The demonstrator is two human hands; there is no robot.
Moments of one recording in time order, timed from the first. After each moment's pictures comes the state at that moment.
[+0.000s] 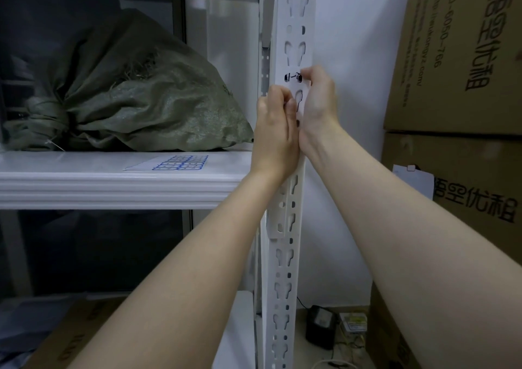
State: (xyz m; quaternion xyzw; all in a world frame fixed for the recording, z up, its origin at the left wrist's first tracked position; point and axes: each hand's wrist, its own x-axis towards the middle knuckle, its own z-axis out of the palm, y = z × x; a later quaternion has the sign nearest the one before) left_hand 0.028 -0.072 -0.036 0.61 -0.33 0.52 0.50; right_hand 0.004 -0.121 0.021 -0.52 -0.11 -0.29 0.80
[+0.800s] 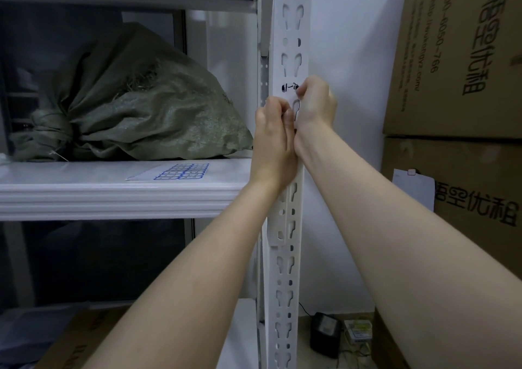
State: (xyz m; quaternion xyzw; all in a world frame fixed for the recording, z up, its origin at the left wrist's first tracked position) left_hand 0.027 -0.072 -0.037 0.61 -0.33 0.51 0.50; right_hand 0.002 -0.118 0.029 -0.52 -0.03 -0.35 0.78
